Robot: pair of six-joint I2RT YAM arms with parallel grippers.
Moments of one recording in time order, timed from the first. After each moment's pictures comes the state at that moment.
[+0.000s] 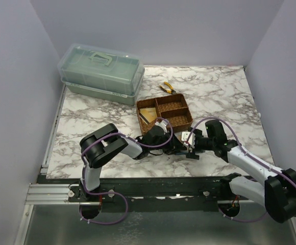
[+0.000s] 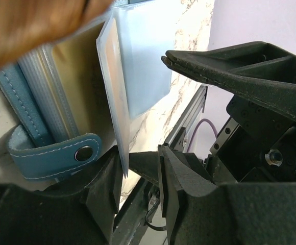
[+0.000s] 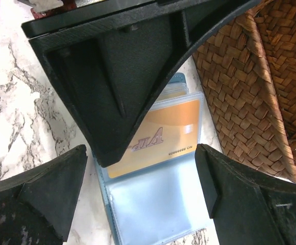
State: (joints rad) left arm -0.96 1.92 0.74 0.77 0.30 -1.30; right arm 0.39 1.06 0.42 -0.17 -0.60 -0.98
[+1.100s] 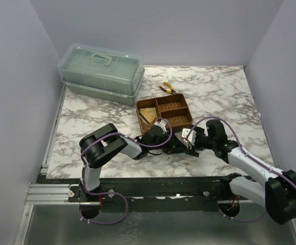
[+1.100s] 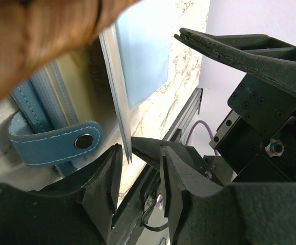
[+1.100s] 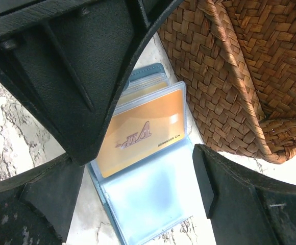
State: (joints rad) left arm -0.95 1.91 0.73 0.79 0.30 -1.32; right arm 0.39 1.05 0.40 -0.09 -0.51 -0.91
